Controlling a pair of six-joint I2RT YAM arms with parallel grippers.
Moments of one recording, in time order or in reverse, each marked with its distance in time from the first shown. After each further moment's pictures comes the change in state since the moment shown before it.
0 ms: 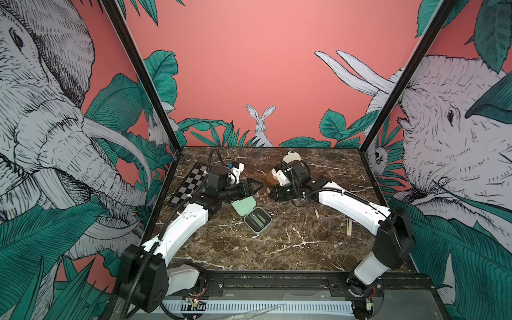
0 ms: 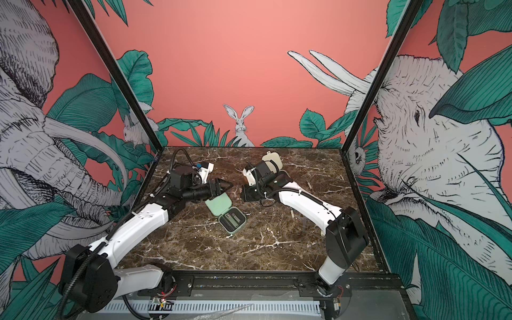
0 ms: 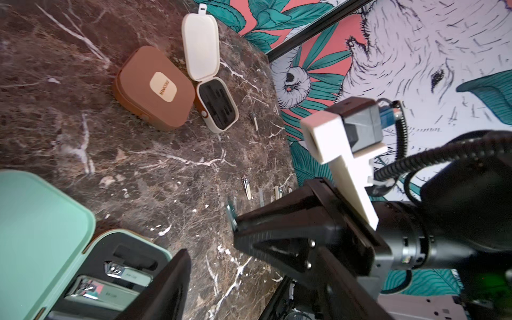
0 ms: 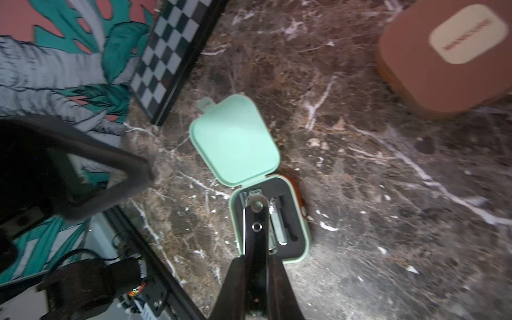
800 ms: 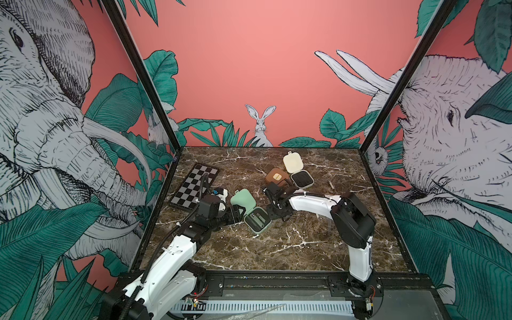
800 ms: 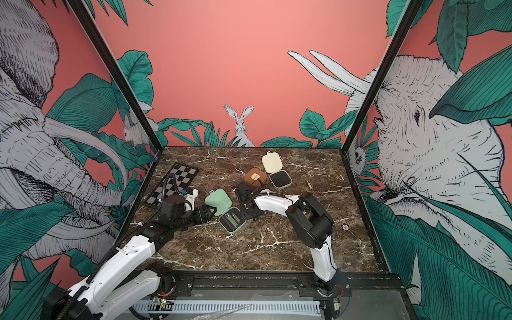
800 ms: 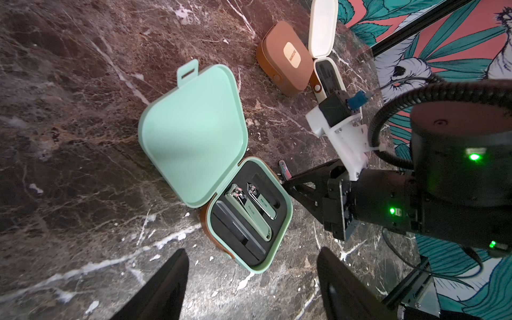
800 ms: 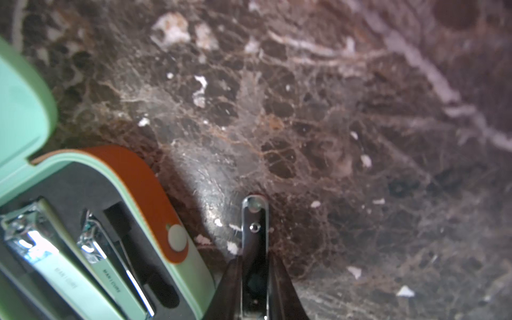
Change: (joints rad) left arm 0.001 -0.370 -0.362 -0.210 -0.369 0.157; right arm 0.114 0.341 -0.005 -0.094 0.402 0.031
